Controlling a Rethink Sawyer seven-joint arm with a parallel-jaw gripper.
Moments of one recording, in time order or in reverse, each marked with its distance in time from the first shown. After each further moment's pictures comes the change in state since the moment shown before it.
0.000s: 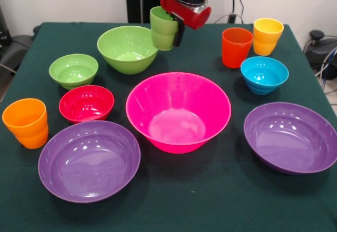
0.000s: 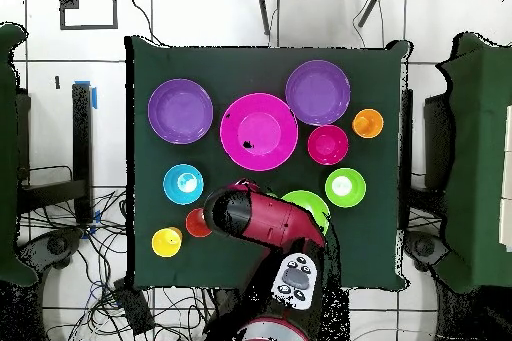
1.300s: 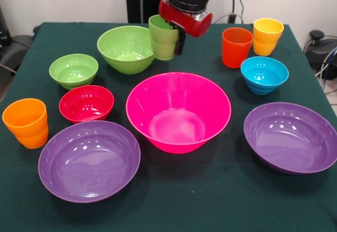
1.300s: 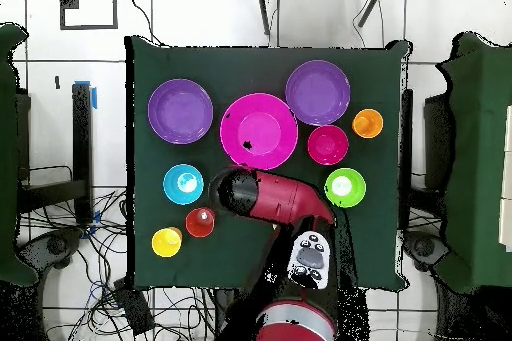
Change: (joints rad) arm -0.066 -0.003 0.075 -0.110 -0.076 0.104 0.000
